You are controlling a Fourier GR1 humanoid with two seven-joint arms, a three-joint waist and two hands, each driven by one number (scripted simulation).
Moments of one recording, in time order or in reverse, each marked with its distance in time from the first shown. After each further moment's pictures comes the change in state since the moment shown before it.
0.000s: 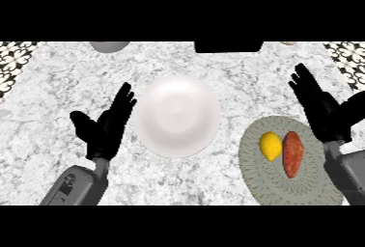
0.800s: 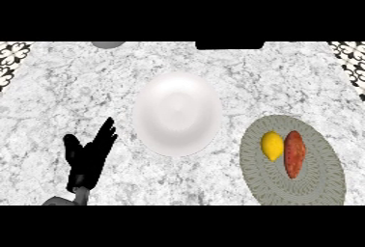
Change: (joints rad) left arm 0.221 0.081 0.012 0.037 0.003 -0.059 0.041; right arm 0.256 -0.186 -0.445 0.224 0.013 0.010 -0.459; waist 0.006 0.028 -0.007
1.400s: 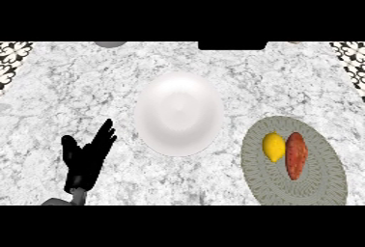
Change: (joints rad) left arm 0.014 -0.008 0.032 0.010 -0.013 -0.056 -0.003; right arm 0.154 -0.203 0.076 -0.111 0.157 0.195 0.126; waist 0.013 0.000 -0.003
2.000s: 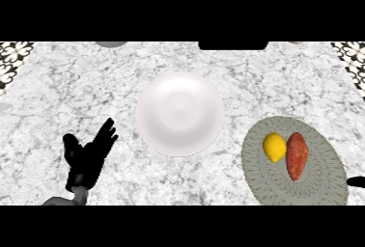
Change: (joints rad) left arm -0.006 -0.025 0.025 0.015 -0.025 -0.018 0.008; right arm 0.000 -0.011 0.186 -0.313 0.218 -0.035 0.430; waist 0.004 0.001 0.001
